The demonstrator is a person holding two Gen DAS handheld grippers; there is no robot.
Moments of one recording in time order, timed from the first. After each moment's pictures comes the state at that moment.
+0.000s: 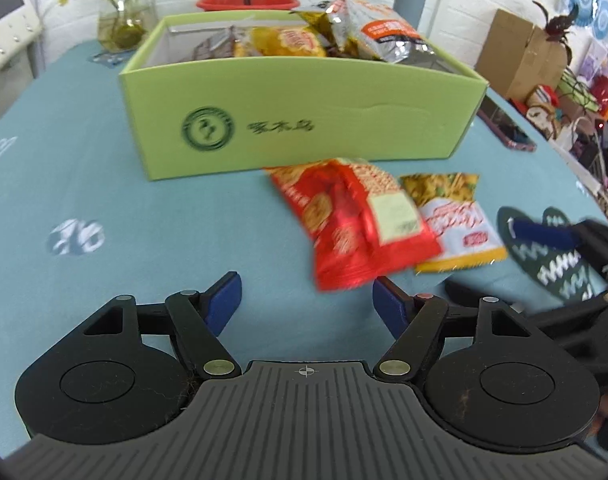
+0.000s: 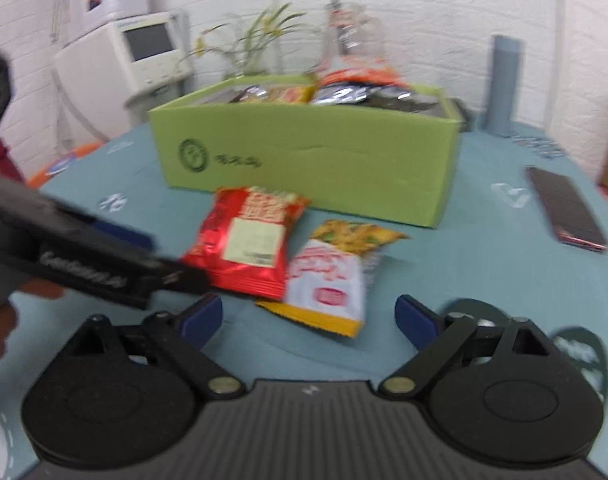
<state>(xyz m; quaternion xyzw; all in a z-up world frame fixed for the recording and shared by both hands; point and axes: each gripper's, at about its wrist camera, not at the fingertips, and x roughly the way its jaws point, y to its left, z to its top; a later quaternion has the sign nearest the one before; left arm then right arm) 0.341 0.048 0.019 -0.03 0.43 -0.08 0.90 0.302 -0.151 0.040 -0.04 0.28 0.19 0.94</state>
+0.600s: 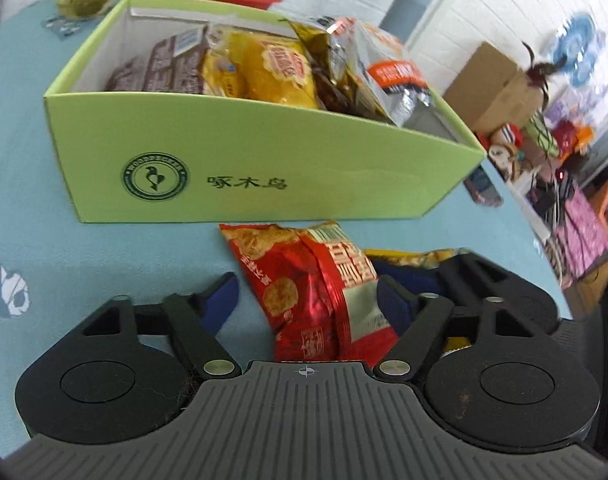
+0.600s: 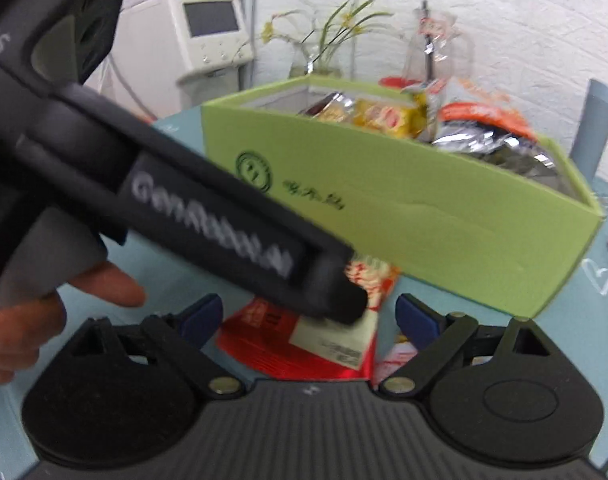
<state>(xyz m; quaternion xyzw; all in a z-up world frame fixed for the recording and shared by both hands) 0.410 0.058 0.023 -0.12 0.44 -0.17 0.87 0.370 -0.073 0.025 -0.10 0.31 0.32 0.89</state>
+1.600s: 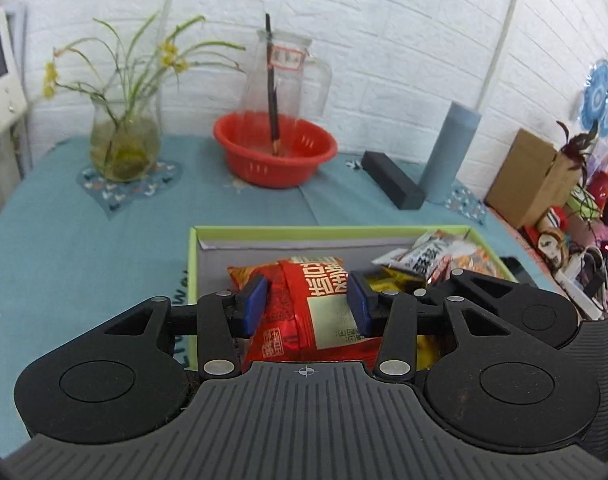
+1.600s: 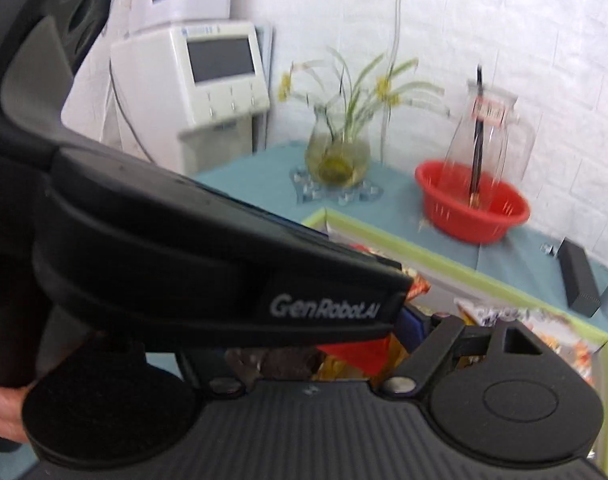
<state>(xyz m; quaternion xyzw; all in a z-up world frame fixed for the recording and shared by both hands) 0.505 0.118 0.085 -0.09 0.32 -0.11 0.94 0.457 -0.001 0.119 -0.13 0.27 0.34 0.89</state>
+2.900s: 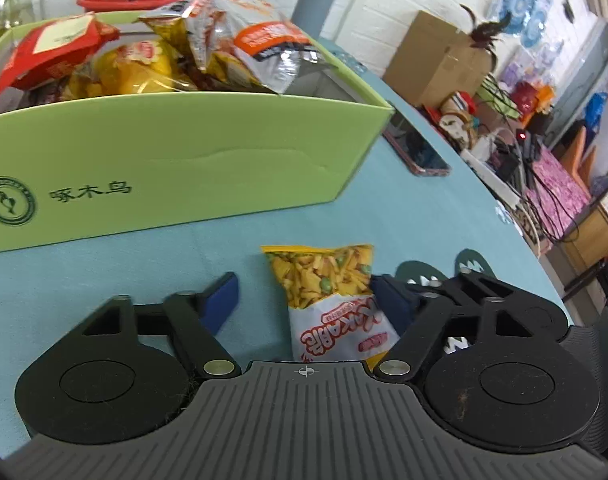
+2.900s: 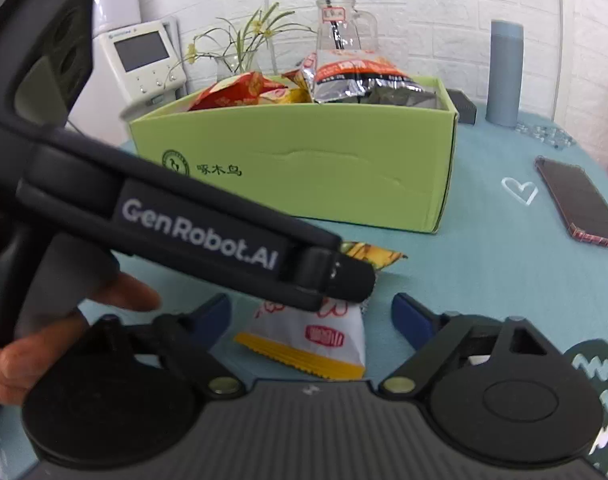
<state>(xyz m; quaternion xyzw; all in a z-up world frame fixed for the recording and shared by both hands) 0.412 -0.022 0.015 -0.08 0.43 -0.24 0.87 0.335 -0.155 0.025 -0.04 0.31 0.25 0.92</state>
